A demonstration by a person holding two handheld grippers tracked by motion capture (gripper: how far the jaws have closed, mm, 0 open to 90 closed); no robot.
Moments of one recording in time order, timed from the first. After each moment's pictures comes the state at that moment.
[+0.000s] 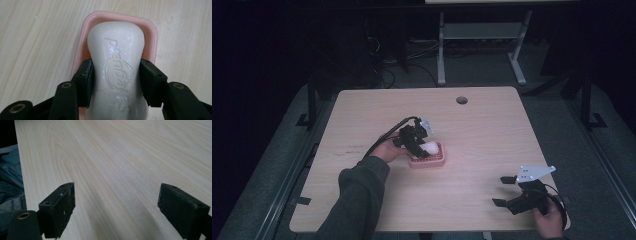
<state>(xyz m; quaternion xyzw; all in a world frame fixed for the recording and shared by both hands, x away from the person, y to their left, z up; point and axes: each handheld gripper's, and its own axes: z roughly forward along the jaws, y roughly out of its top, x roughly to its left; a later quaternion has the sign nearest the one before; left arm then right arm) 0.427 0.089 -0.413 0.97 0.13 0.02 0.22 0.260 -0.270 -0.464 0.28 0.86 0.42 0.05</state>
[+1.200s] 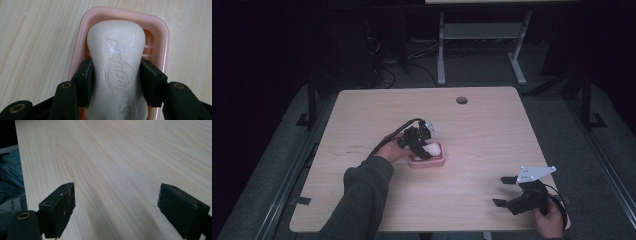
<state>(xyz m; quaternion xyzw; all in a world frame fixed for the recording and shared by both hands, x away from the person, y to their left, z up) 0.432 0.076 -0.426 0.97 0.12 0.02 0.19 0.260 -0.271 -0.464 0.28 0.86 0.42 0.05</state>
